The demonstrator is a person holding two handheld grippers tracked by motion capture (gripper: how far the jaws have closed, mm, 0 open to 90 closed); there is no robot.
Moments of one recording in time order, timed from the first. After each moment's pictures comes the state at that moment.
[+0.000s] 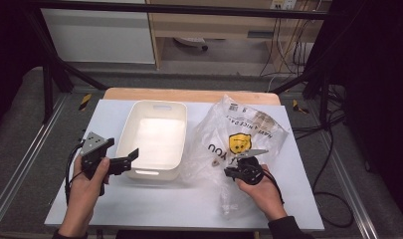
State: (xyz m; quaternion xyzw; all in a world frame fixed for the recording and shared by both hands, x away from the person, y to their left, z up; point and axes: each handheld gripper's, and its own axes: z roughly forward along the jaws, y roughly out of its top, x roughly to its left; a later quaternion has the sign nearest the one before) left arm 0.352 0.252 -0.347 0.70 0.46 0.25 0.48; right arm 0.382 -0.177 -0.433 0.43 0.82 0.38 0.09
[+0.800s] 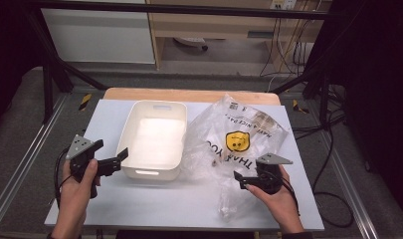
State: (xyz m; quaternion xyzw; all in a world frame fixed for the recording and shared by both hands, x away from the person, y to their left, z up) left arm 0.346 0.278 -0.356 0.67 0.49 0.27 0.49; right arm 0.352 -0.215 -0.415 0.48 0.75 0.41 0.20
